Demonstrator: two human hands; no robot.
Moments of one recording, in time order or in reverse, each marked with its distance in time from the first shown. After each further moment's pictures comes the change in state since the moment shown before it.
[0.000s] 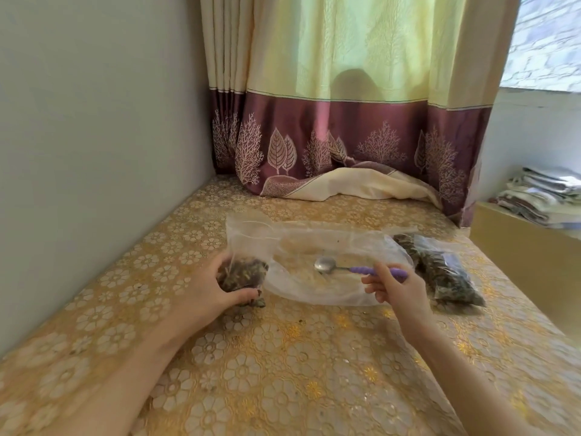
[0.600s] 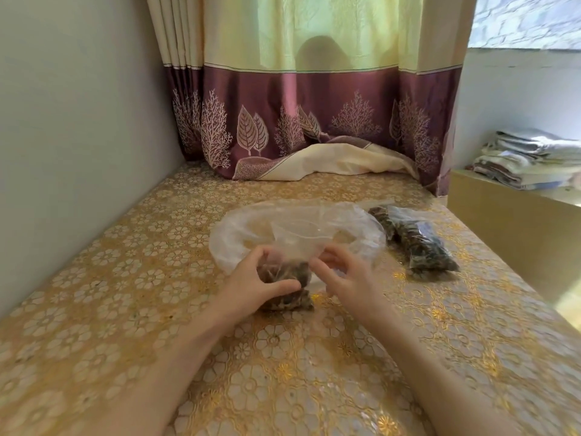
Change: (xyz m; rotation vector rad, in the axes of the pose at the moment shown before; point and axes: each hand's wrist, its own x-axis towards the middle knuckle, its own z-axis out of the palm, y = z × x) left_hand 0.008 0.033 0.087 -0.140 -0.251 -0.077; right_hand -0.027 0.002 0.017 -0.257 -0.255 -0.205
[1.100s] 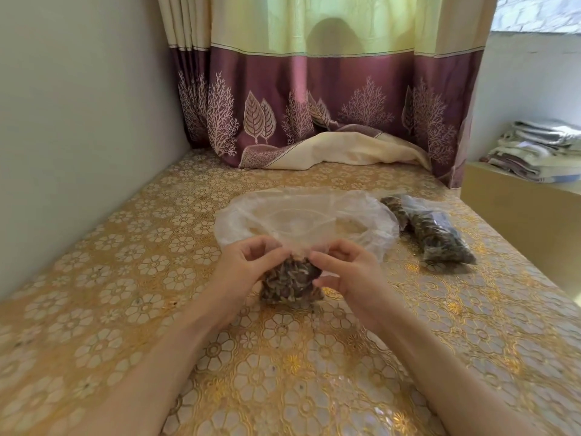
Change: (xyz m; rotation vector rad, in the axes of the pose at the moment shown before) left_hand -0.012 0.003 -0.009 -0.348 0.082 0.058; right_hand -0.003 -0.012 0.012 0.673 -0.086 0.249
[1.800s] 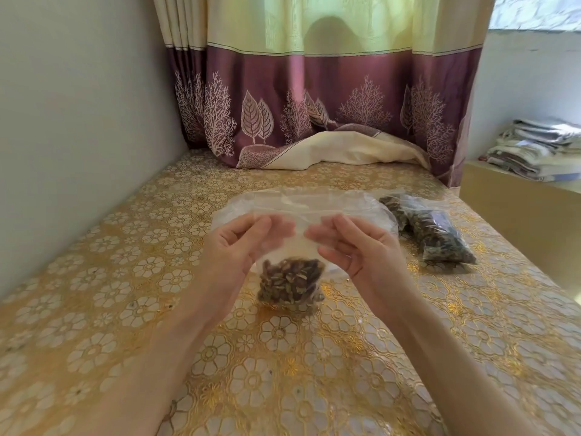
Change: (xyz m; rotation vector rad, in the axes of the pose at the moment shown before) left_hand -0.002 0.024 0.004 -0.246 0.037 0.163; right_hand -0.005 -0.030 0.004 0.201 -0.024 -0.149
